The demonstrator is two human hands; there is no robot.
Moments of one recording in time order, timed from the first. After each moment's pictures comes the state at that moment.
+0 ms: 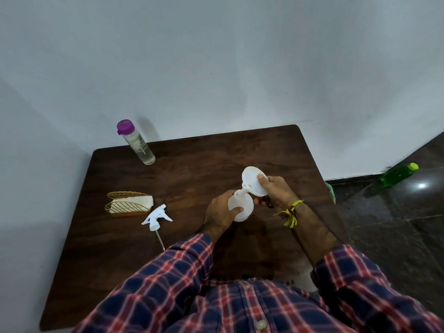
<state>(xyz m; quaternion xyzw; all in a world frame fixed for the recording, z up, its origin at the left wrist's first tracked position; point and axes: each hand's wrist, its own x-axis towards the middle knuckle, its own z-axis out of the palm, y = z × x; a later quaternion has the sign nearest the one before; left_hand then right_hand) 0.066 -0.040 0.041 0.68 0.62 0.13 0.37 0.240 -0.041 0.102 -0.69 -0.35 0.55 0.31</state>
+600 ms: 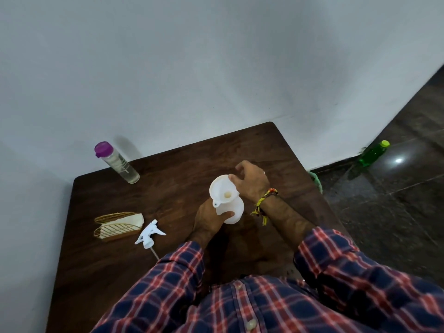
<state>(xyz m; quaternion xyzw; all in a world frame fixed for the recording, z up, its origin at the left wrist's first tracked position) 0.054 -0.046 0.045 0.70 0.57 0.16 0.40 0.210 -0.038 0.118 -0.78 -0.51 0.25 0.27</state>
